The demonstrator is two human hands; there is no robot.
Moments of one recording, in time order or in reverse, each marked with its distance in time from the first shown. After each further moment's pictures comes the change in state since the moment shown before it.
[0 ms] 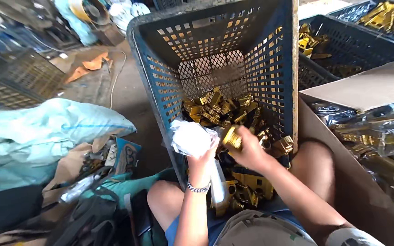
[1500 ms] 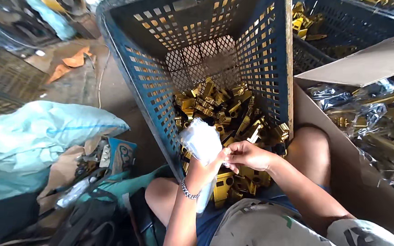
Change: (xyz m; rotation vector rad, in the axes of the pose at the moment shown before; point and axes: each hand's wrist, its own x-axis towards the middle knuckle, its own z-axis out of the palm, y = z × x) left_hand -0.017 -0.009 -0.025 0.365 -0.434 0.038; right_hand -0.028 0.011 -0.009 0.954 -0.479 0.332
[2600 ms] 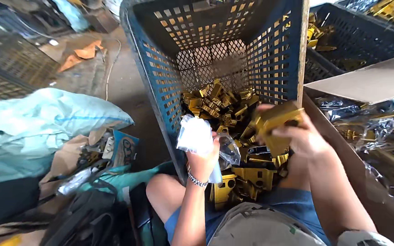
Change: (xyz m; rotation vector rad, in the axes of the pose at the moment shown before) left_hand 0.023 -0.012 0.010 0.151 0.491 0.232; right_hand -0.038 -0.058 -0.049 -0.157 0.322 -0.375
